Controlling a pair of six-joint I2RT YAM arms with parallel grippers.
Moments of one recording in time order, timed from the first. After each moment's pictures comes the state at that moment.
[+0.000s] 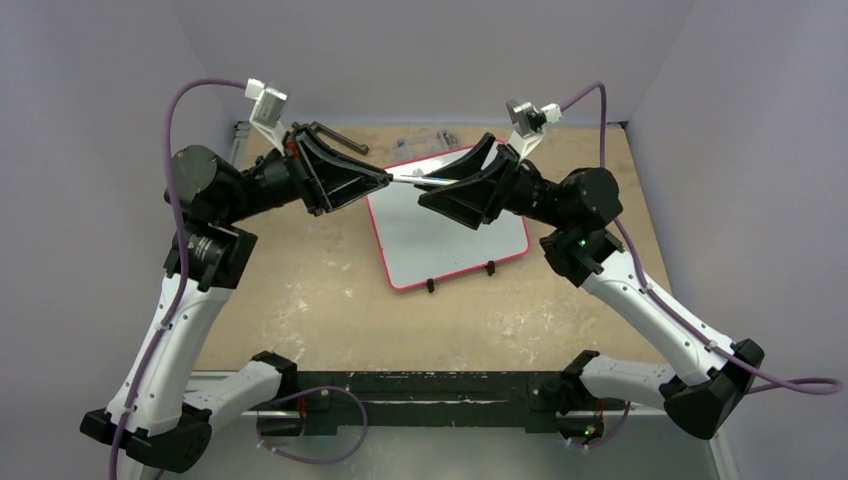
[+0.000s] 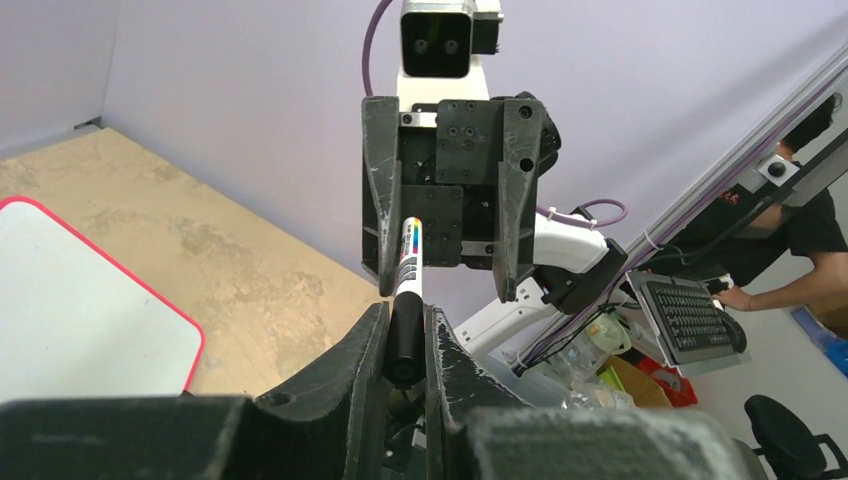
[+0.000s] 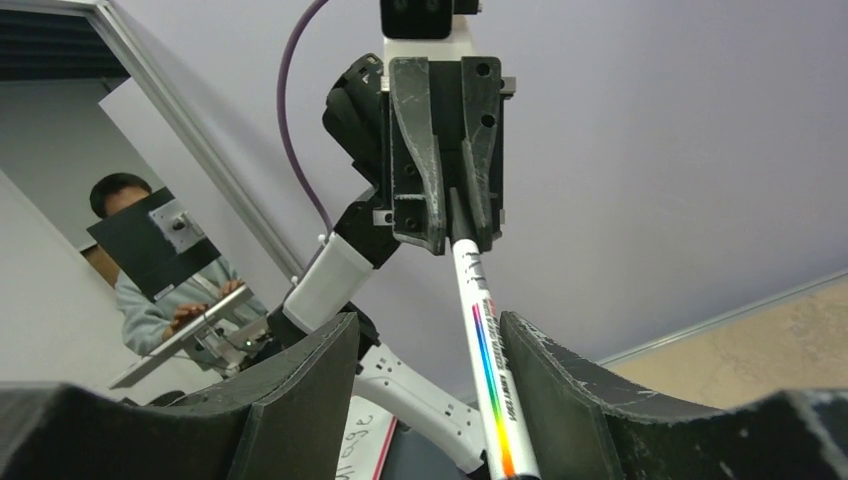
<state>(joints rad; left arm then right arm) -0.37 1.00 1.40 -0.06 0.86 -0.80 0.69 1.14 1.19 0.51 -0.68 0.96</state>
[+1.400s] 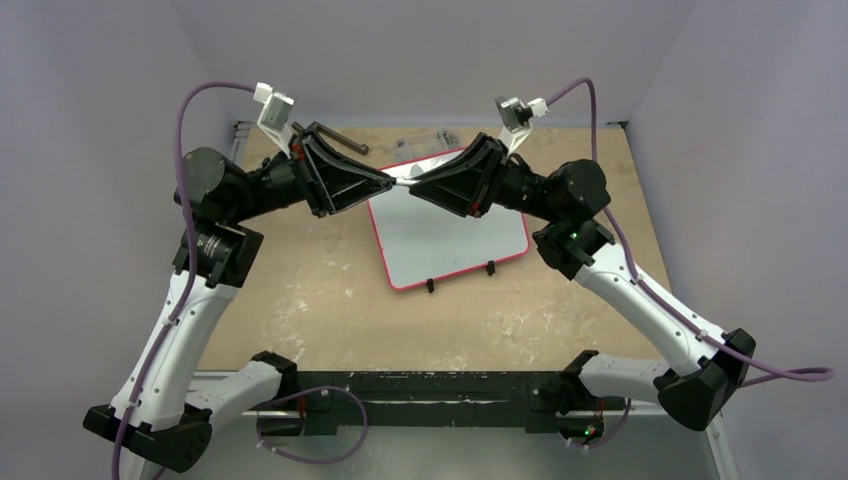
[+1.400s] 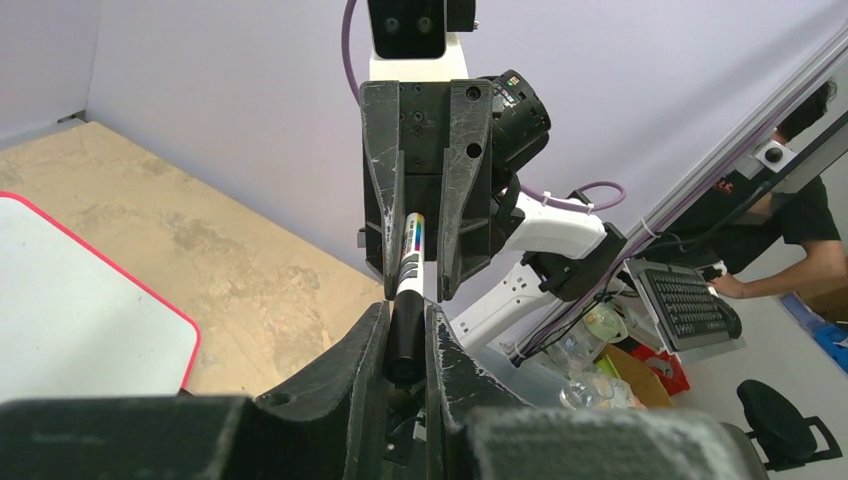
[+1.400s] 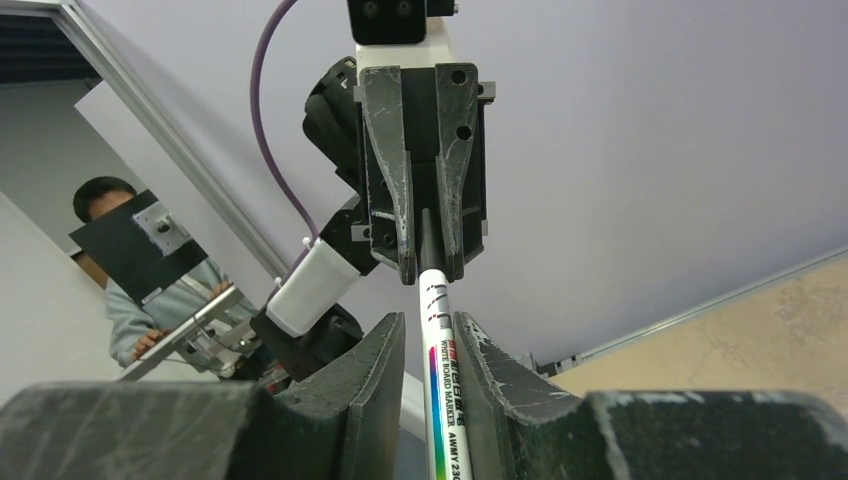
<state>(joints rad) -0.37 1.01 1.34 0.01 0.89 -0.81 0.69 1.19 1.21 0.49 -0.68 0.94</state>
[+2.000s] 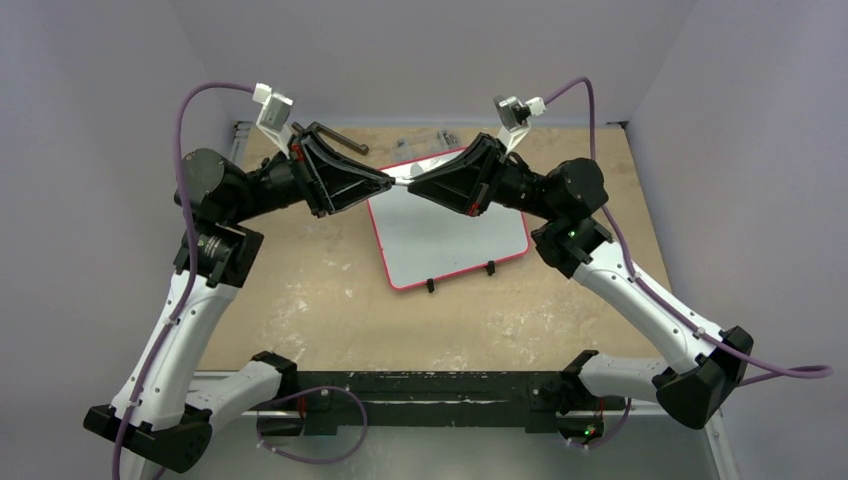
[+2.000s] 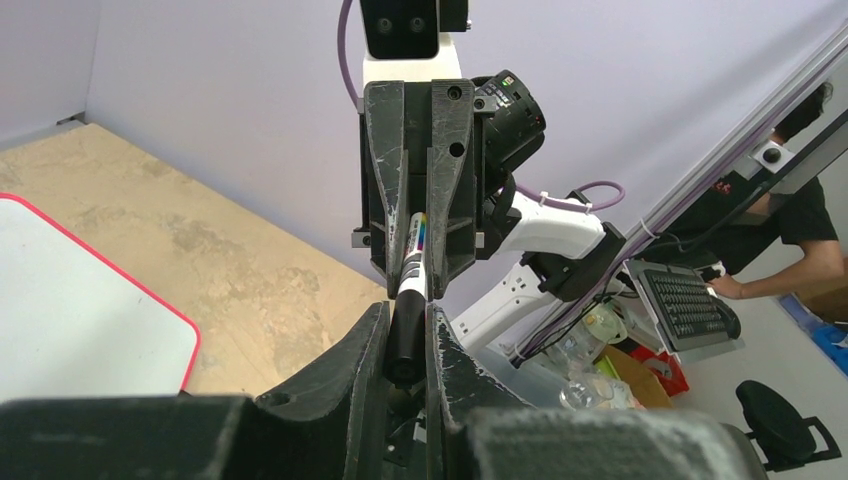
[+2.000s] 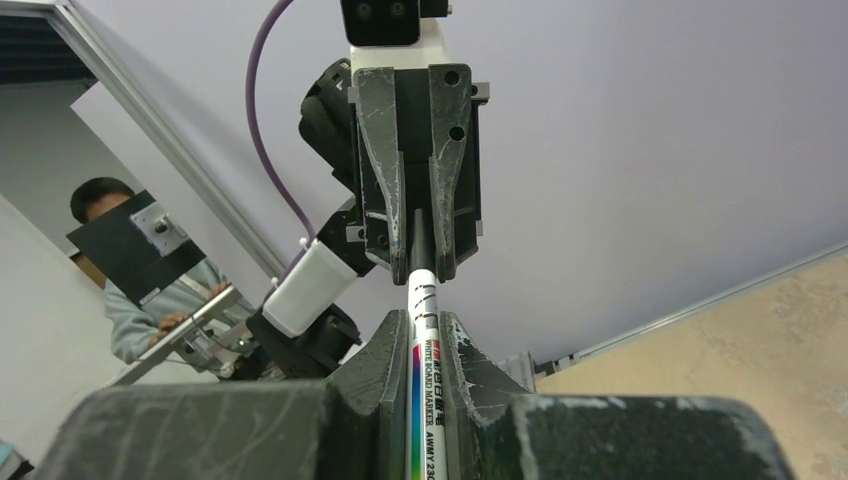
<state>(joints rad) -0.37 1.01 1.32 0.03 0.90 -0.82 0.69 1.20 1.21 0.49 -0.68 0.94</state>
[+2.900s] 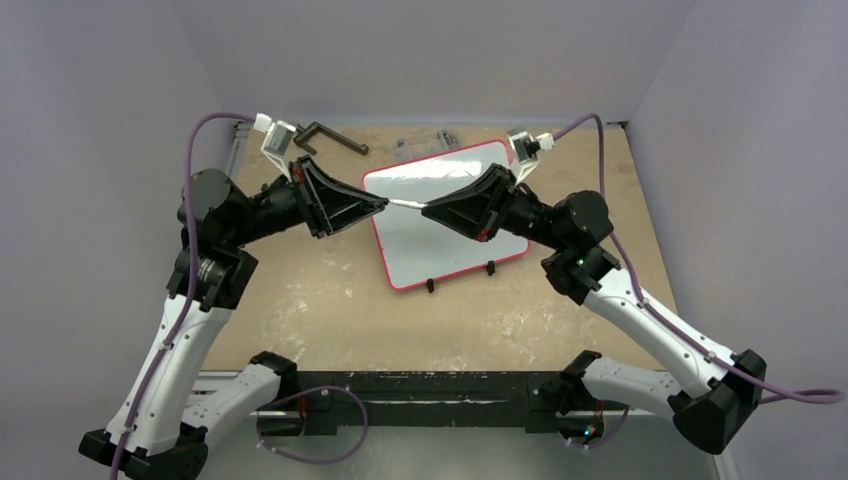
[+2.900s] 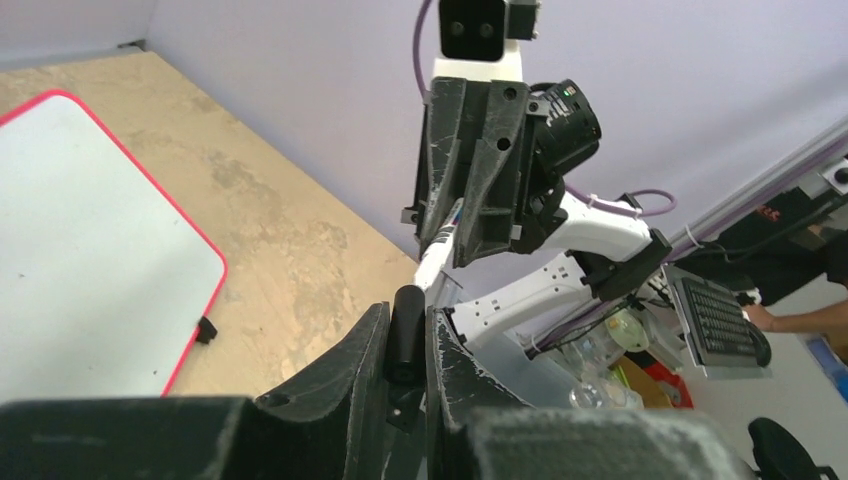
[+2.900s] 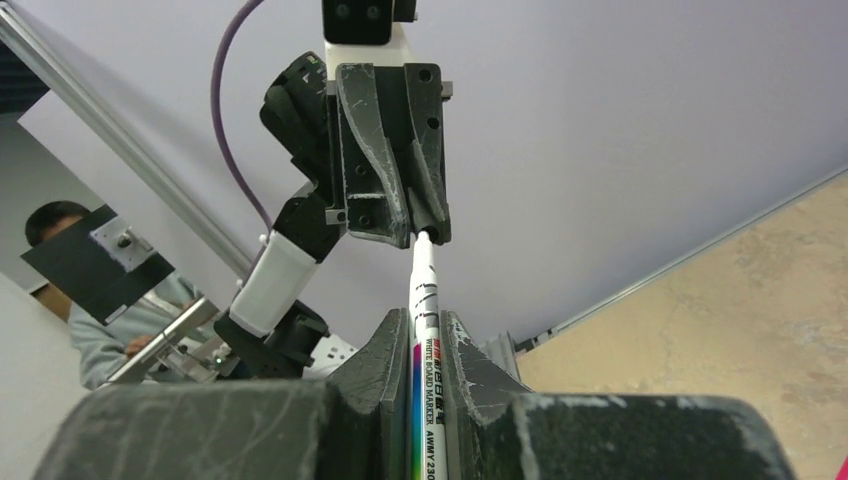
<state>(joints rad) -0.36 0.90 1.22 -0.16 0.83 -0.75 0.69 1.07 0.99 0.51 -0.61 0.92</state>
